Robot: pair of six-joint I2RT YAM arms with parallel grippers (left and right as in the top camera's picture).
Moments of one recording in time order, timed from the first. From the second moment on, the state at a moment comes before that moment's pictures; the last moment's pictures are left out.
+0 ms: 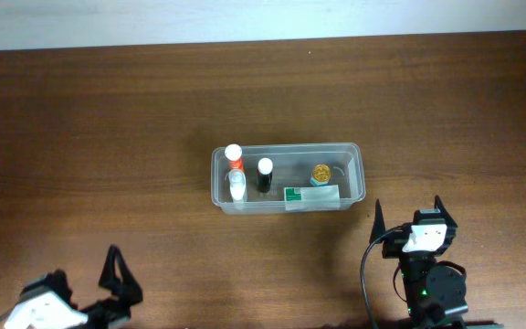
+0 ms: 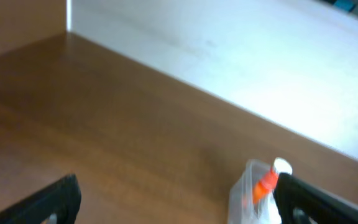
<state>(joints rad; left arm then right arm) -0.12 0.08 0.79 -0.96 -0.30 -0.44 0.18 0.01 0.05 -0.16 0.21 -0.08</state>
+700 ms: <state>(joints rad) -0.07 0.02 0.26 -0.12 -0.07 -0.07 0.18 0.01 0.05 -0.16 0.21 -0.08</state>
